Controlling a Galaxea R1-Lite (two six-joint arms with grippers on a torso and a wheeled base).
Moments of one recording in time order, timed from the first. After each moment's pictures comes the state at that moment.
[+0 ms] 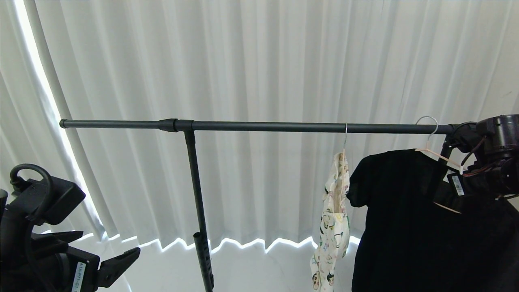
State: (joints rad) left arm -0.37 1.06 -0.60 0.24 0.22 0.03; right arm 0.03 1.70 -1.00 -0.02 -0.37 -0.15
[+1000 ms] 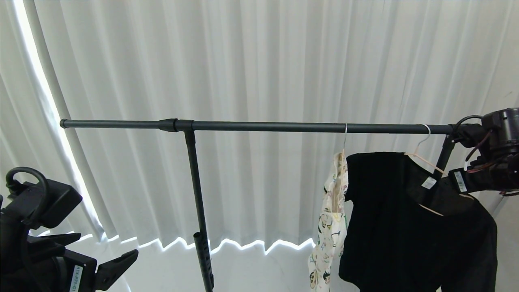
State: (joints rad) left arm -0.37 1.04 -0.58 0.24 0.22 0.03; right arm 0.05 1.64 -1.02 0.04 -0.36 -0.15
